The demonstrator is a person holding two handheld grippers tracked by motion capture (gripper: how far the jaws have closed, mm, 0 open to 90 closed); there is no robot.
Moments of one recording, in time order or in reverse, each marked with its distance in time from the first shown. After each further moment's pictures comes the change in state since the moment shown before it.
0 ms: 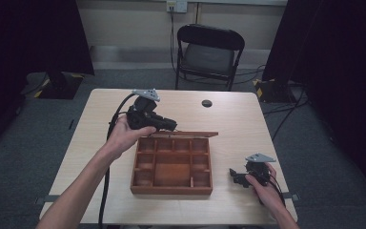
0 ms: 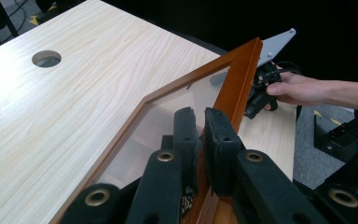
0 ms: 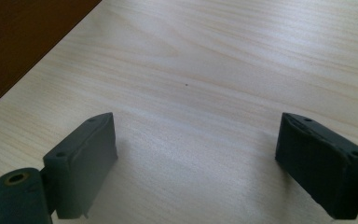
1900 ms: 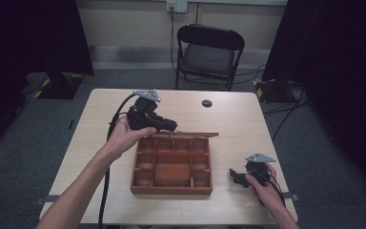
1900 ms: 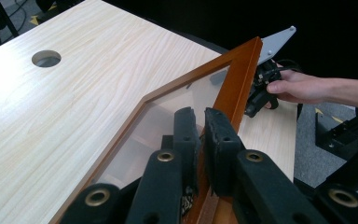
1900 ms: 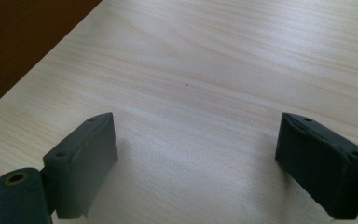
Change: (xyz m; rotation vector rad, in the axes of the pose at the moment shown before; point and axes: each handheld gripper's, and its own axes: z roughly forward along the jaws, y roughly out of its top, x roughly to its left) left arm -0.001 0.000 0.001 0.003 -0.001 0.004; right arm 0.000 0.000 0.000 -0.001 0.000 -0.002
